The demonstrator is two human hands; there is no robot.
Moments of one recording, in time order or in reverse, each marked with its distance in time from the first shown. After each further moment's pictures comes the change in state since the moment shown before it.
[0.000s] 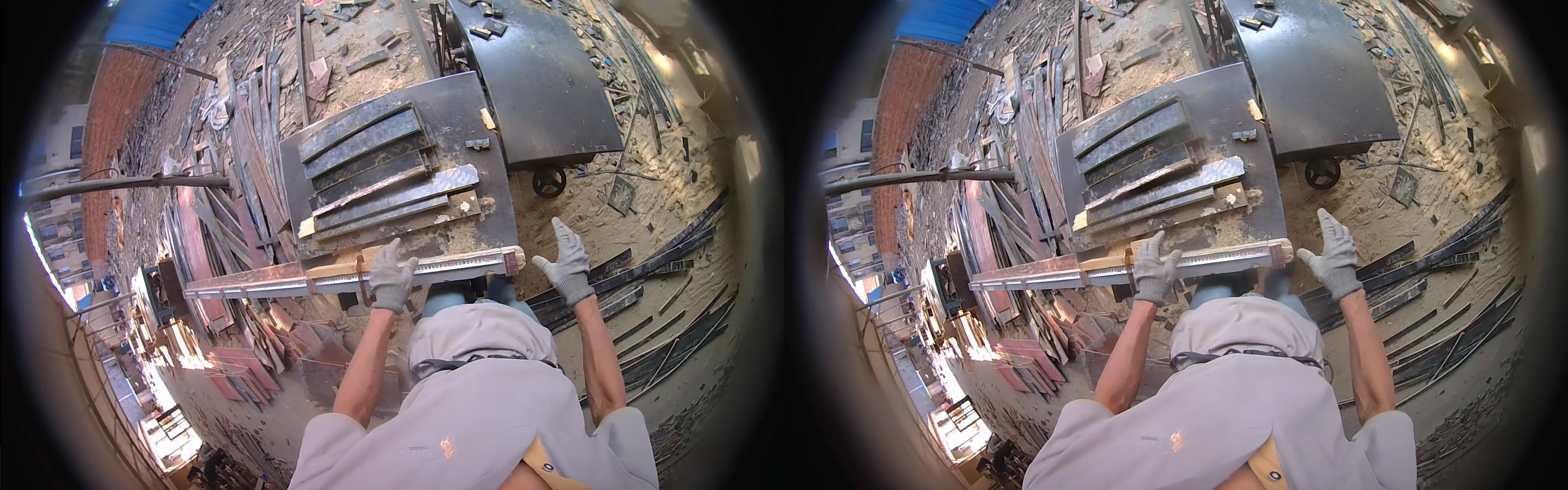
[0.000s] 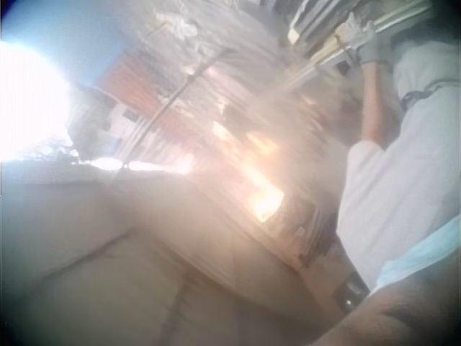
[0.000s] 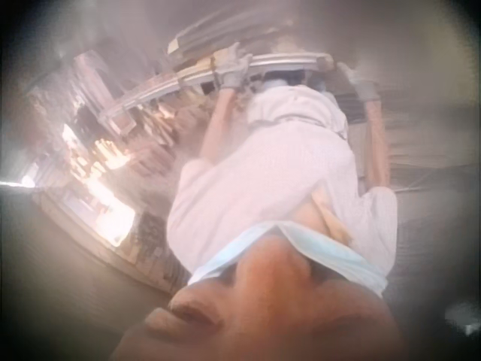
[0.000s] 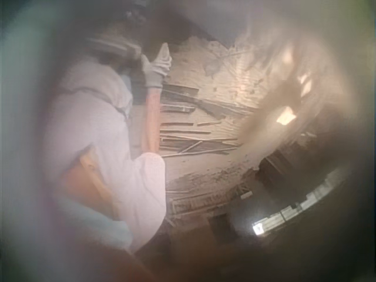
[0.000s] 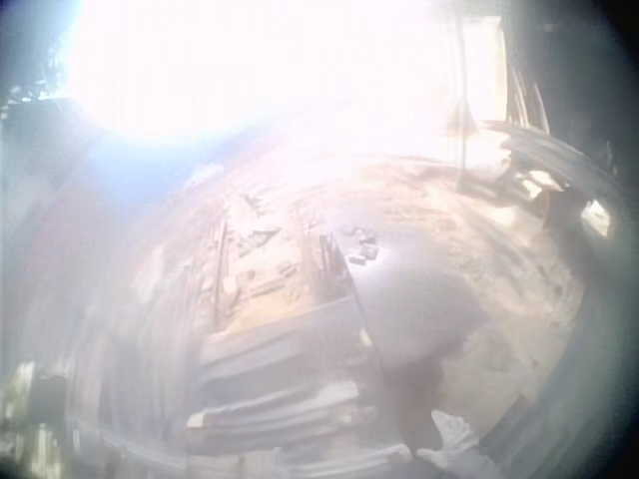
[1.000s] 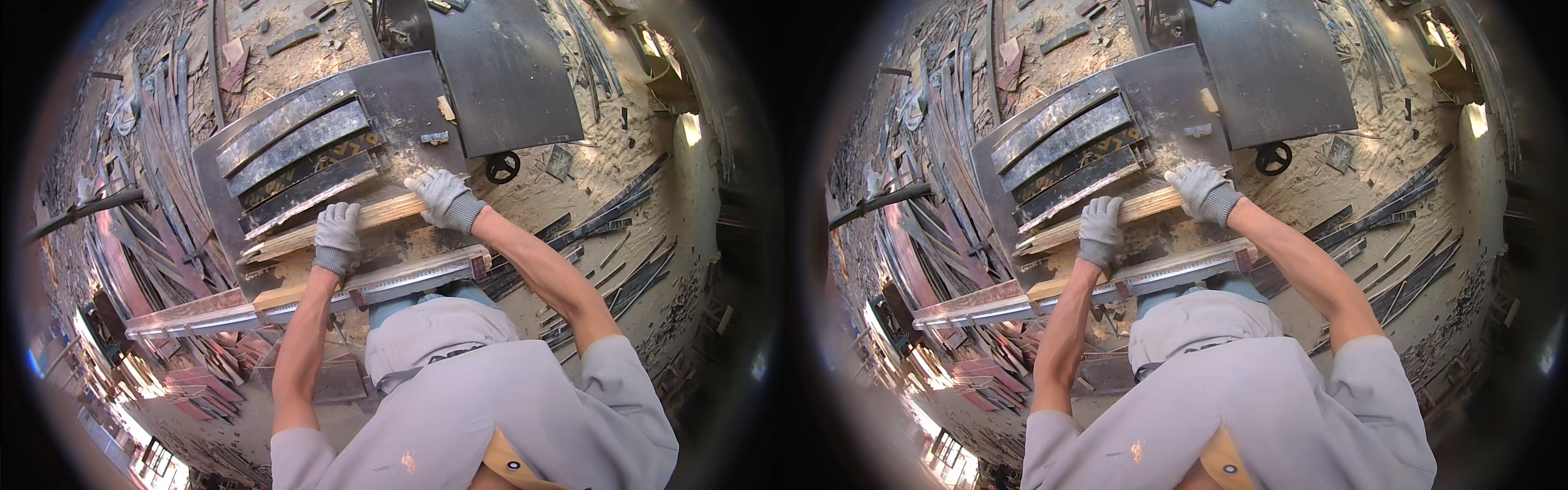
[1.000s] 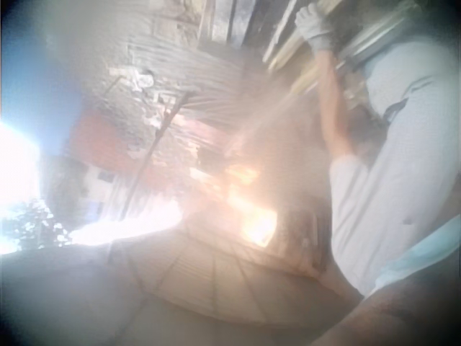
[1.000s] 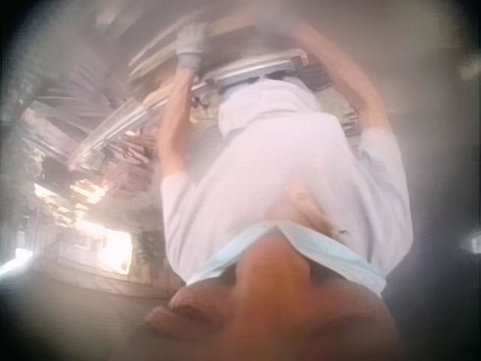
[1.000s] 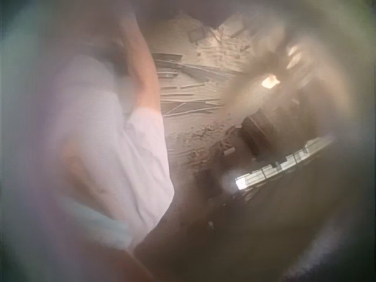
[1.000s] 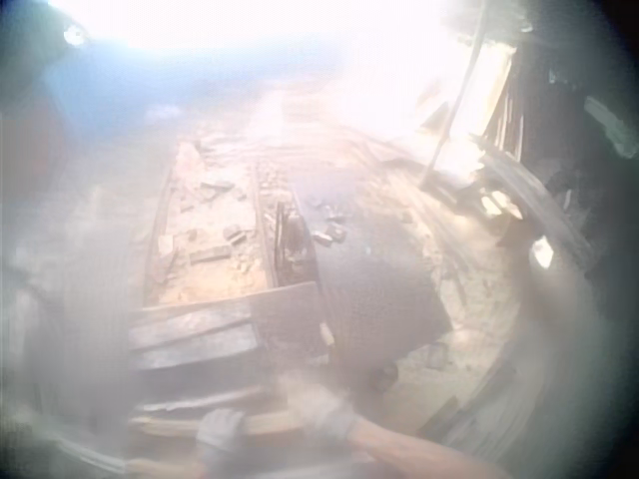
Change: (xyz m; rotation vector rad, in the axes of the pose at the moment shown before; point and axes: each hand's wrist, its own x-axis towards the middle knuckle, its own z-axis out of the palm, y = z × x) left_hand 0.141 0.007 0.054 0.079 -0.089 0.630; right_hand 0.182 -0.120 0.017 -0.296 -0.400 -0.325
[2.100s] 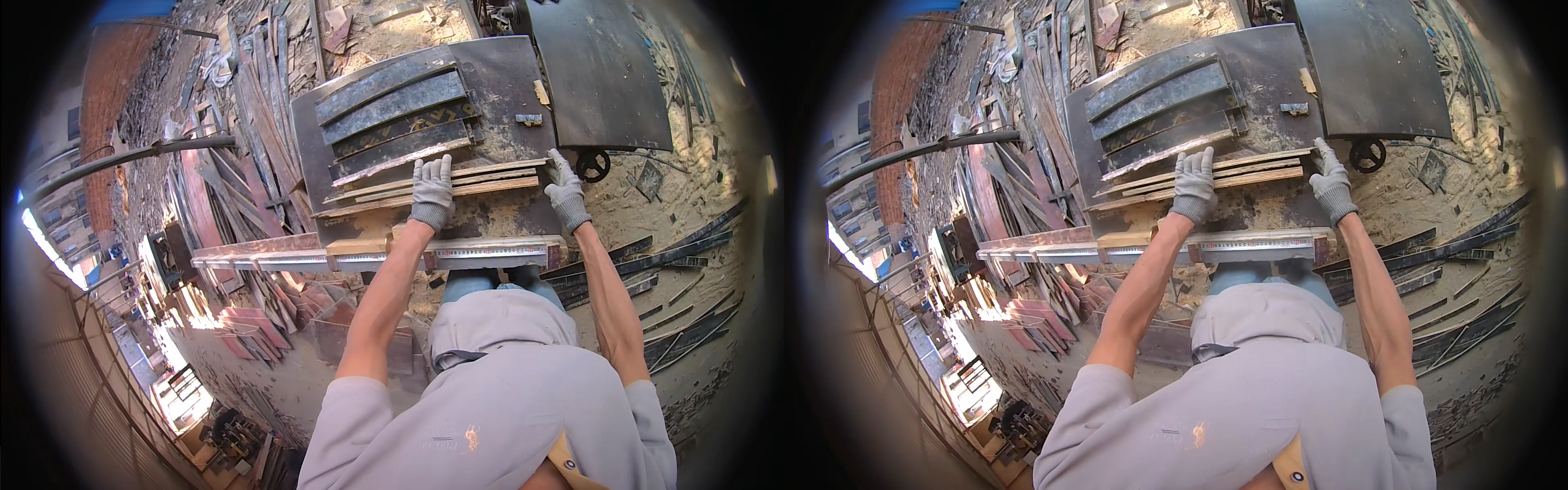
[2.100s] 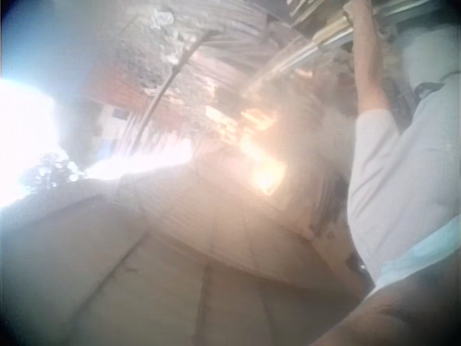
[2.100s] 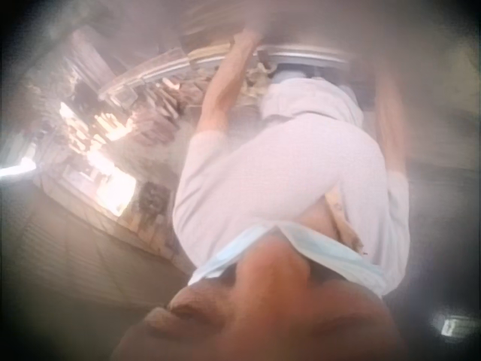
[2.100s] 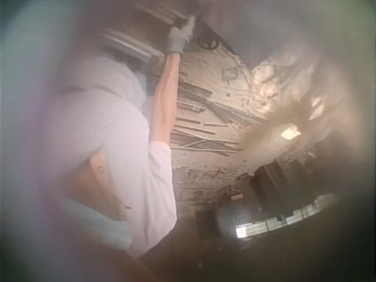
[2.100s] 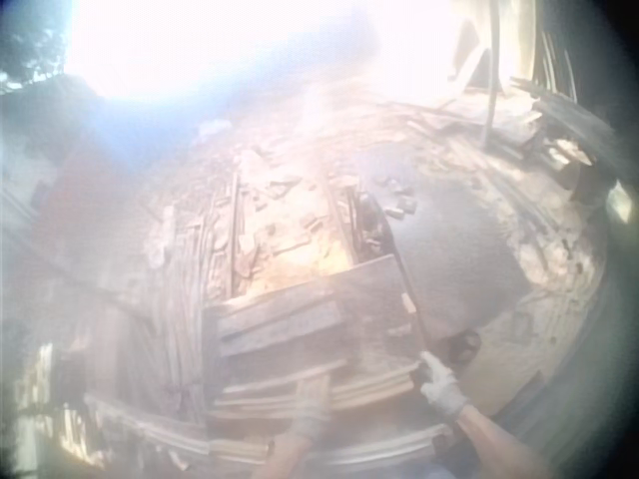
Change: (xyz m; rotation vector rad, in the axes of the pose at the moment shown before) left_hand 0.018 0.034 0.005 0.374 -0.255 -0.202; right_hand -0.042 0.044 0.057 1.320 0.513 0.565
